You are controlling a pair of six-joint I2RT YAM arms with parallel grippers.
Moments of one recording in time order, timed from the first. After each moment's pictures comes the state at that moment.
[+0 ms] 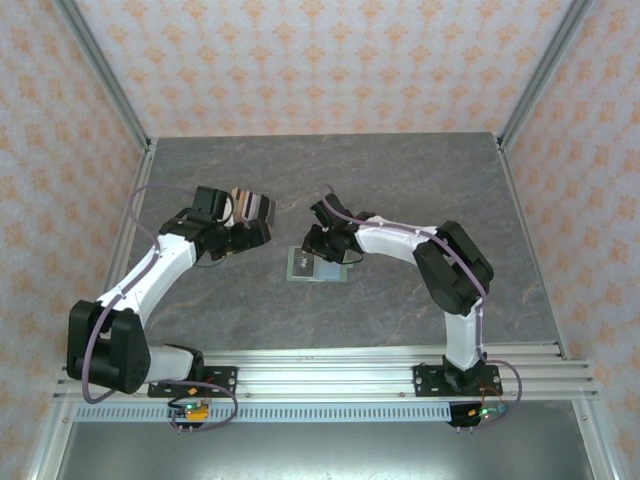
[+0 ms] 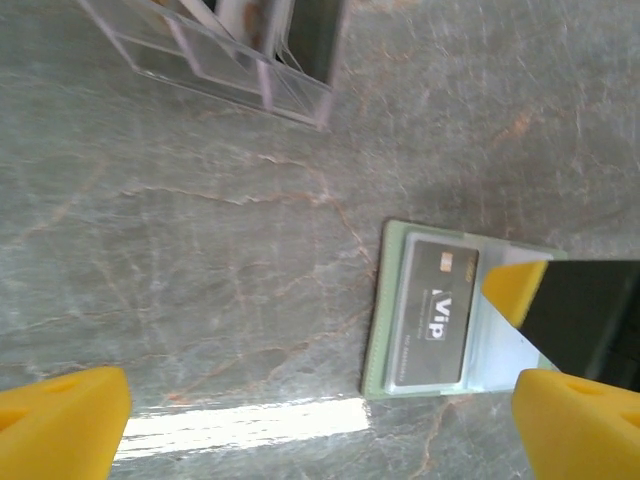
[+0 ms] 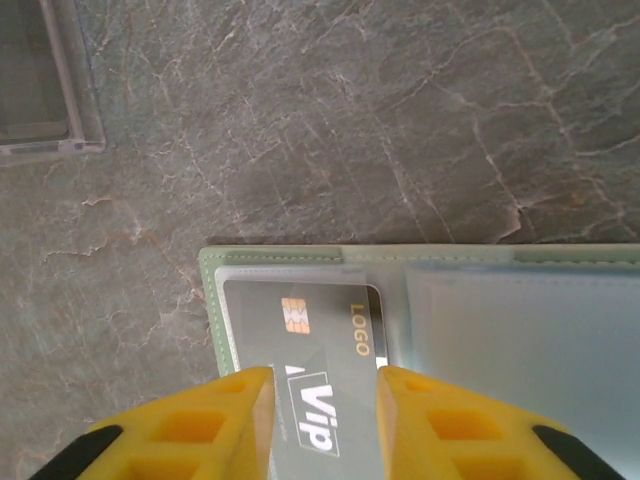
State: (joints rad) left arm -0.18 1.33 0.93 -0.64 0.24 -0.52; right arm 0.73 1.95 1.28 -0.35 -0.20 1.01
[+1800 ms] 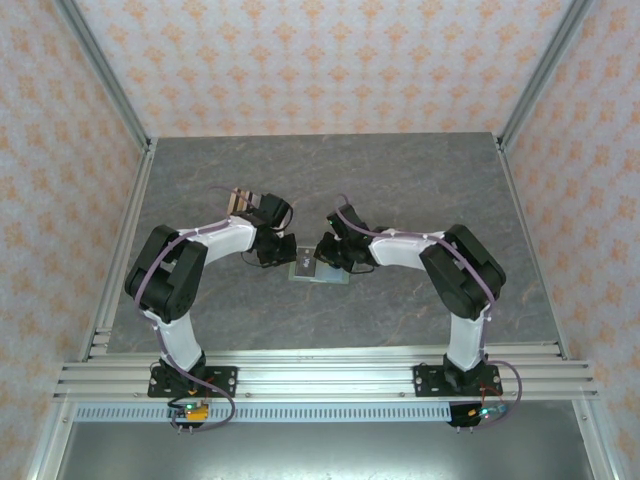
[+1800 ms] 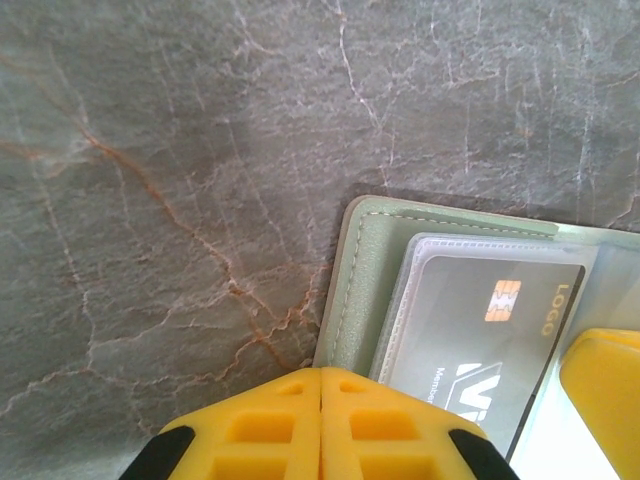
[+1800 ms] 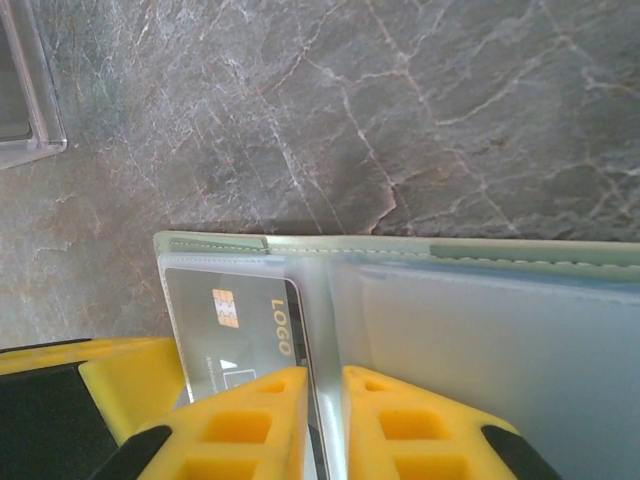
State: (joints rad) left arm -0.41 1.81 1.07 -0.51 0.23 -0.67; right arm 0.68 1.88 1.05 -0.11 -0.26 1.04
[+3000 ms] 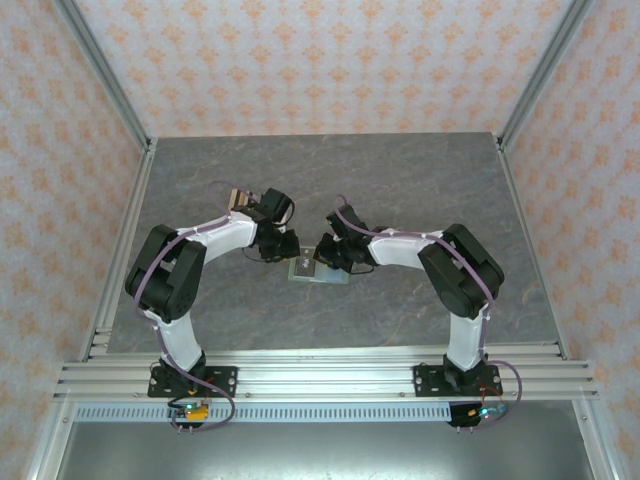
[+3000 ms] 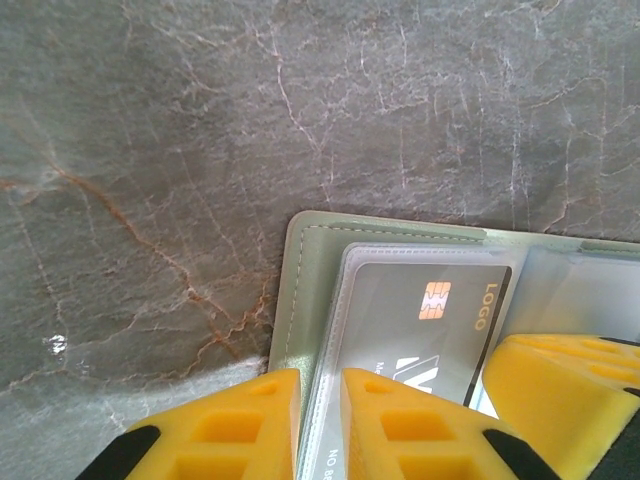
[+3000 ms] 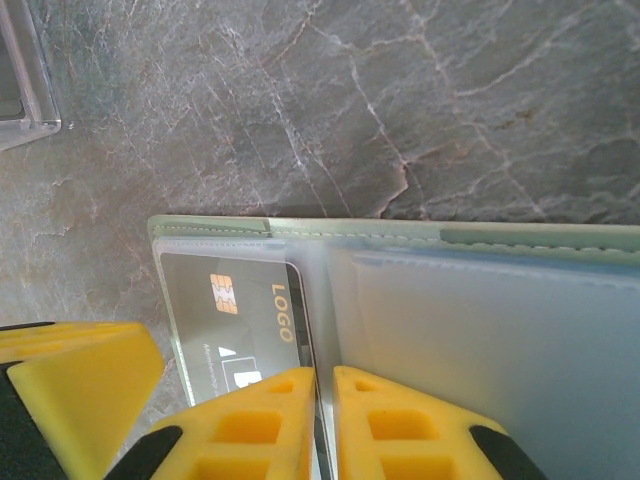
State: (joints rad) left arm -0.41 1.81 1.12 -0.55 0.24 -0.66; right arm 0.68 1.89 1.06 -0.13 -0.29 1.03
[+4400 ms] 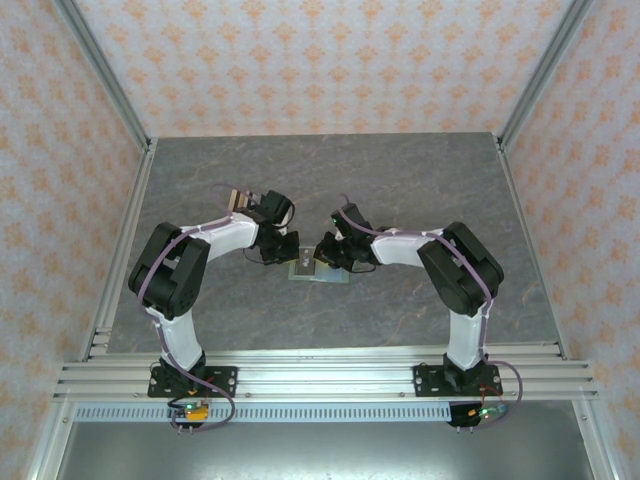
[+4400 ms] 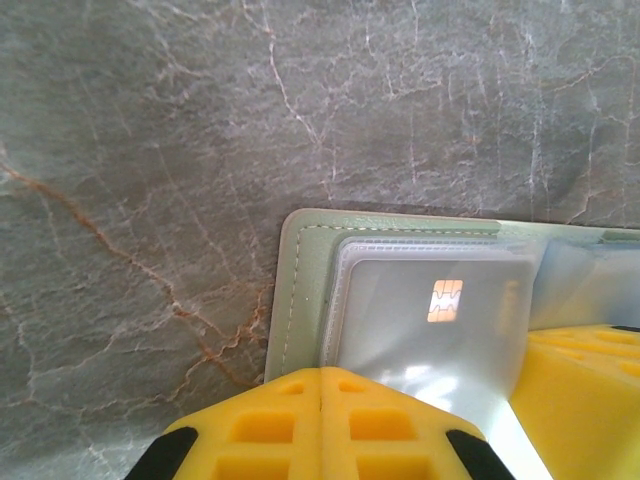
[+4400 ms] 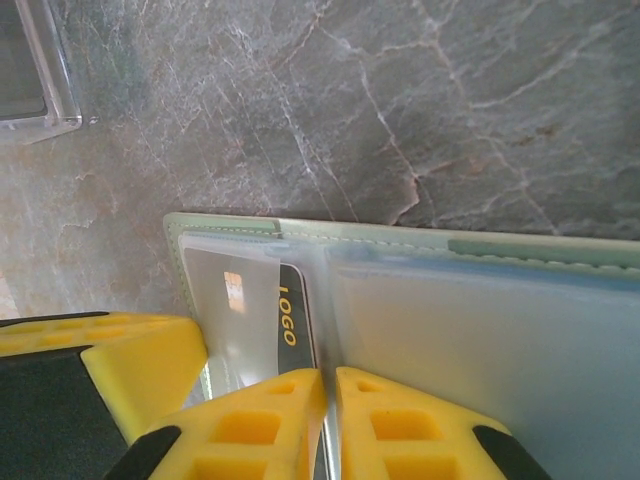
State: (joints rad) left arm -0.41 1.84 1.10 -0.52 0.27 -0.65; right arm 0.65 1.91 1.04 -0.05 -0.38 1.03
